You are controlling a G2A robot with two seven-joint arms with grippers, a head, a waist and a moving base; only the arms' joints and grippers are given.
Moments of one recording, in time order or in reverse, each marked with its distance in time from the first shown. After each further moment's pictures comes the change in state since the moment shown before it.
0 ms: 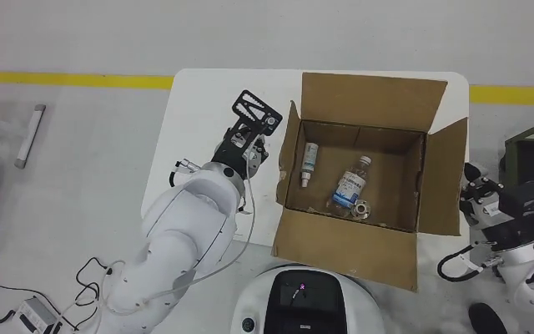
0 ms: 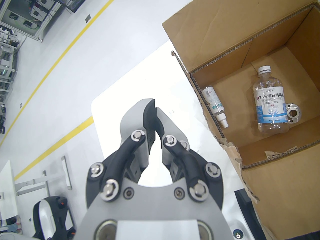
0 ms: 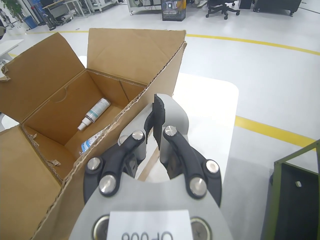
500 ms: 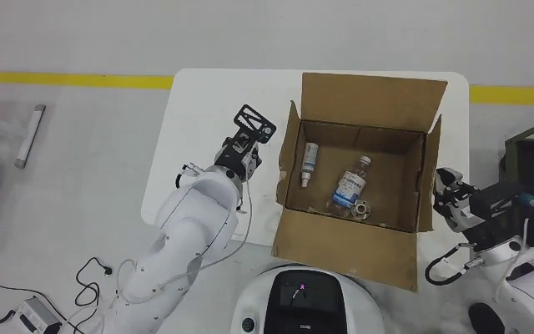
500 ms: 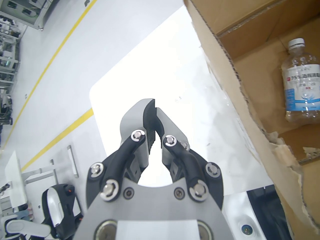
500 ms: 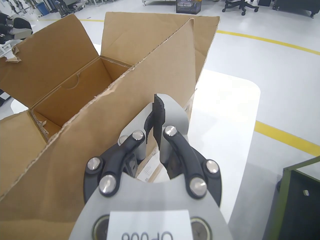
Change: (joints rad) left arm 0.052 -0.009 -0.005 0.109 0.022 -0.051 0.080; right arm 0.023 0.000 -0.067 0.010 -0.058 -0.043 0.034
